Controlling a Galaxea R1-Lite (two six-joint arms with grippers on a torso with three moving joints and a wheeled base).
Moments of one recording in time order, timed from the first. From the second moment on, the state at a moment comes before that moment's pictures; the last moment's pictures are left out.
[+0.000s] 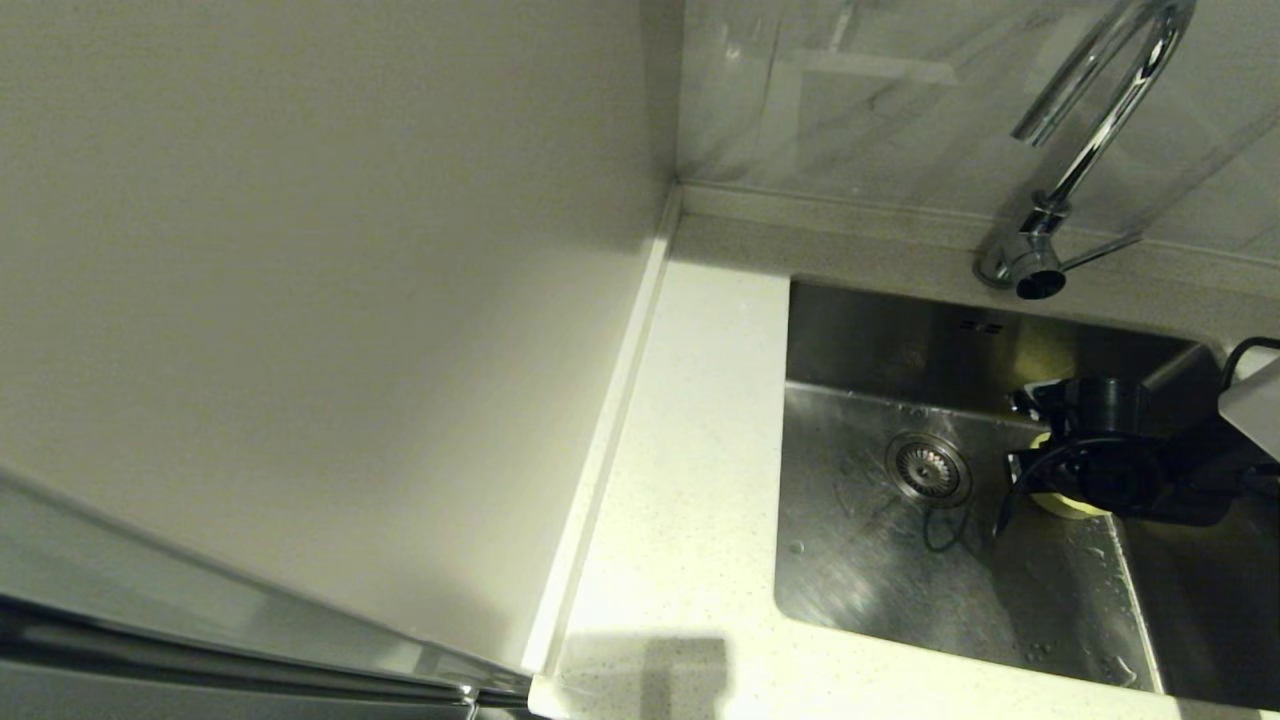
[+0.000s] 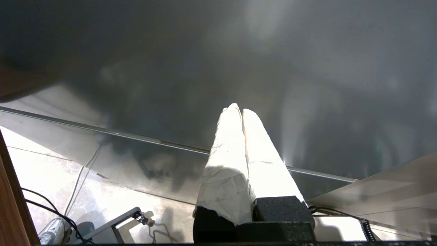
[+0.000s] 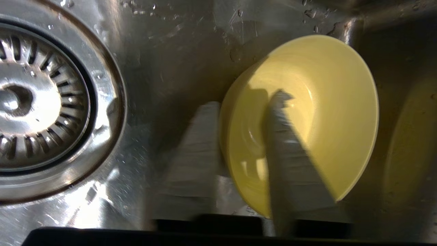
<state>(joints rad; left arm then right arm) 0.00 0.00 0.00 0.00 0.01 -0.02 -0.22 2.33 -1.23 -0.53 -0.23 -0.24</state>
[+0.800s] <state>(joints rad) 0.00 0.00 0.00 0.00 0.01 -0.02 -0.22 2.07 -1.09 -0.53 -0.22 -0.09</state>
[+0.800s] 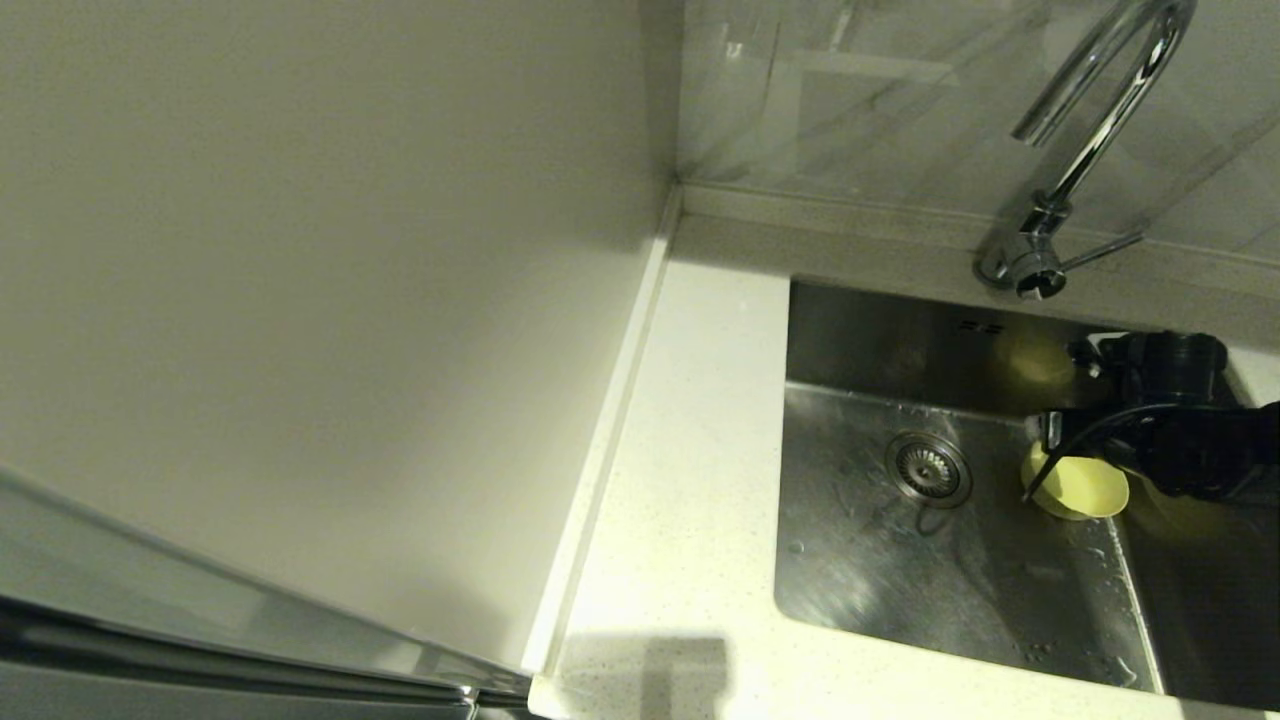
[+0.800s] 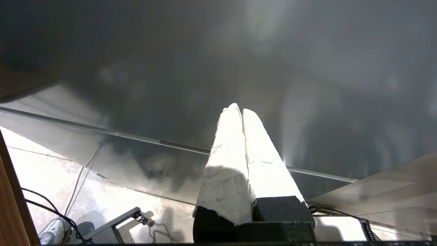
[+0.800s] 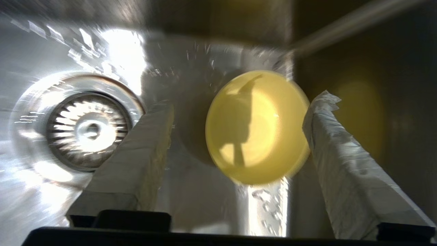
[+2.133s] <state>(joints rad) 0.00 0.00 0.00 0.00 0.01 -0.02 -0.47 1.66 -1.45 0.36 -0.41 0.07</state>
